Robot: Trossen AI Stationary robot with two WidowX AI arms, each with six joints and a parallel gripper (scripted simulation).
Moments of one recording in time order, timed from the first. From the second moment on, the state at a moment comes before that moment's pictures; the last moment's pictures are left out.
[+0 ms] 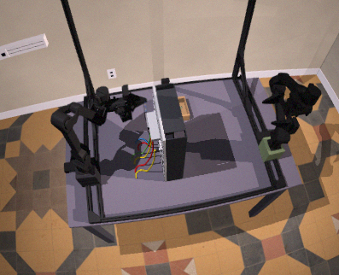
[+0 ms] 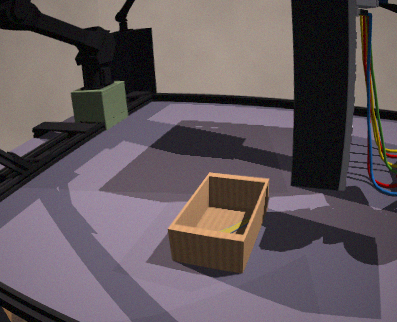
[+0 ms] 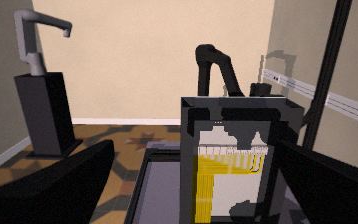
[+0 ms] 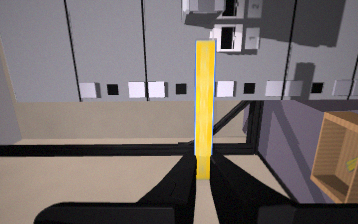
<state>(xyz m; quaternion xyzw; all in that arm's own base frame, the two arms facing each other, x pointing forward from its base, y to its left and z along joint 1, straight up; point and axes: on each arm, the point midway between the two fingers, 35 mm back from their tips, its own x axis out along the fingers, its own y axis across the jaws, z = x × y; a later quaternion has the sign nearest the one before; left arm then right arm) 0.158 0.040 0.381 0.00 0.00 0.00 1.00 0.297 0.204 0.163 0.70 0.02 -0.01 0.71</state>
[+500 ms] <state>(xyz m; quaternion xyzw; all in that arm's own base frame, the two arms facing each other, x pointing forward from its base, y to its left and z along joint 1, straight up) 0.158 0.040 0.381 0.00 0.00 0.00 1.00 0.297 0.204 0.165 0.70 0.03 -0.03 0.71</state>
